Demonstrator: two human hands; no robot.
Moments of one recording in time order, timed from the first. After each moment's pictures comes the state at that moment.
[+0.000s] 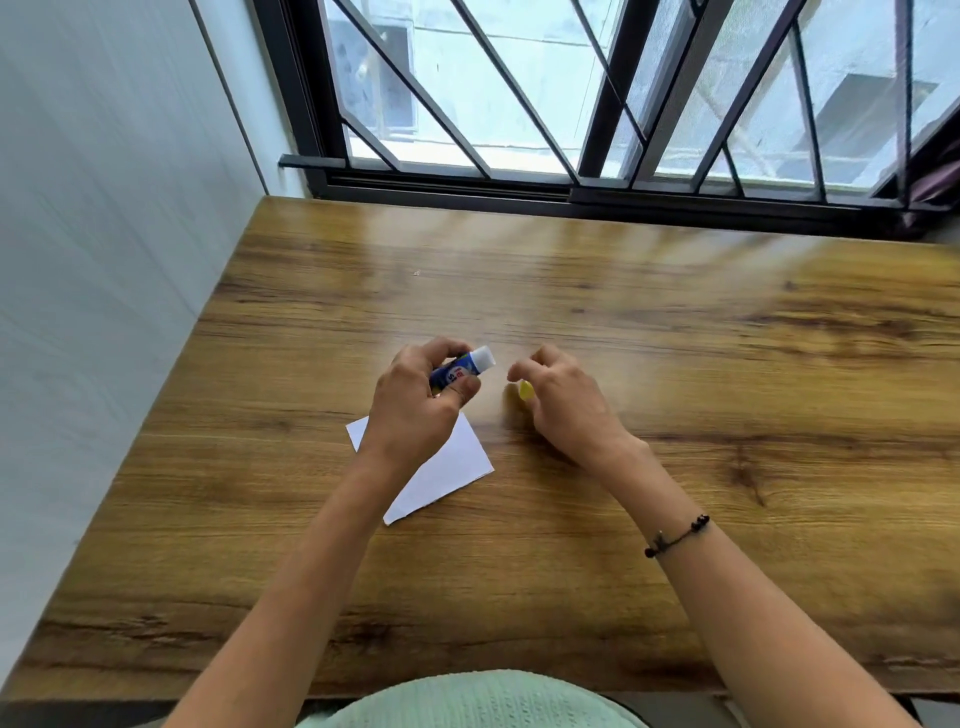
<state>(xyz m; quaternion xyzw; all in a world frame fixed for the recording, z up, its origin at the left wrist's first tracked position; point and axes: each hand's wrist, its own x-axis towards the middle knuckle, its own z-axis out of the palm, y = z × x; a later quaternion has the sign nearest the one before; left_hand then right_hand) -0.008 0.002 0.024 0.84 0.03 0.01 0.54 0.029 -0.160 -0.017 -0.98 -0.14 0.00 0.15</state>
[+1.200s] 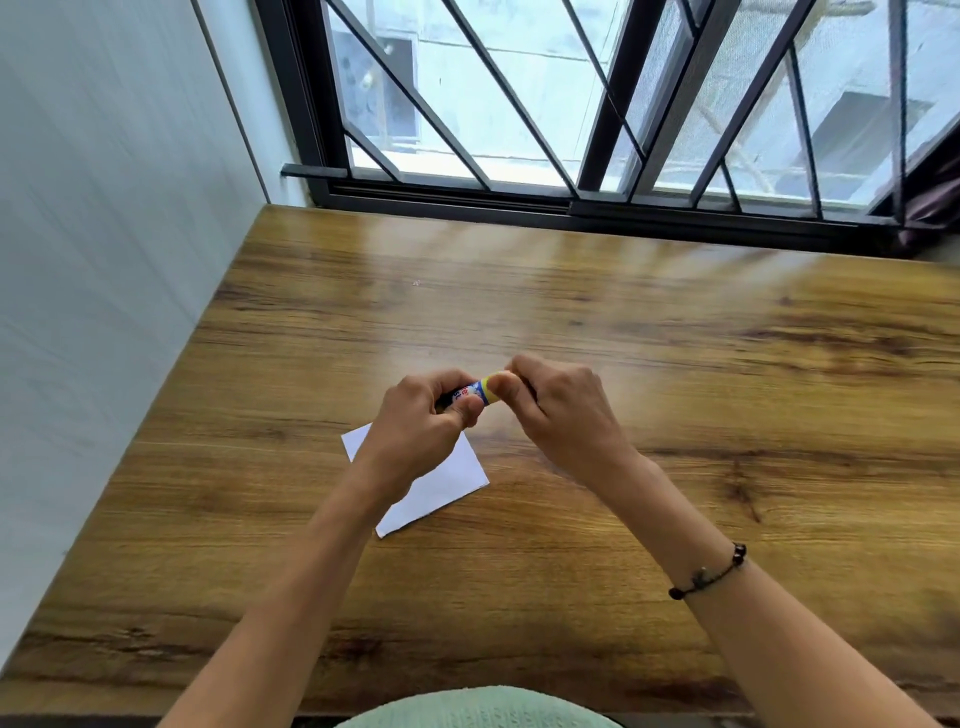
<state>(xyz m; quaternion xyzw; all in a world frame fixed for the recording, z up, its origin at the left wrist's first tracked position) -0.007 0.003 0.021 0.82 -0.02 -0.07 0.56 0.009 -0.148 0.025 -0.93 -0.19 -0.10 0.31</state>
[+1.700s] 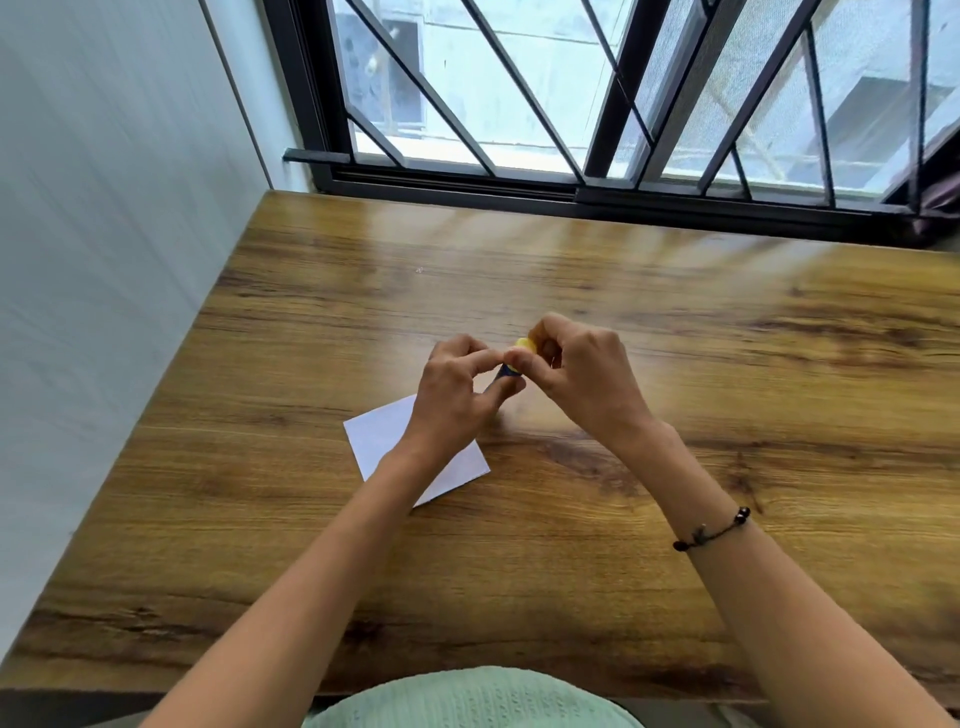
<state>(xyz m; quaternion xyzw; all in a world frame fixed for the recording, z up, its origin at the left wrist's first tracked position) 0.020 -0.024 -0.009 0.88 -0.09 0.09 0.45 0.029 -0.164 0.028 -0.93 -0.14 -0.10 0.31</state>
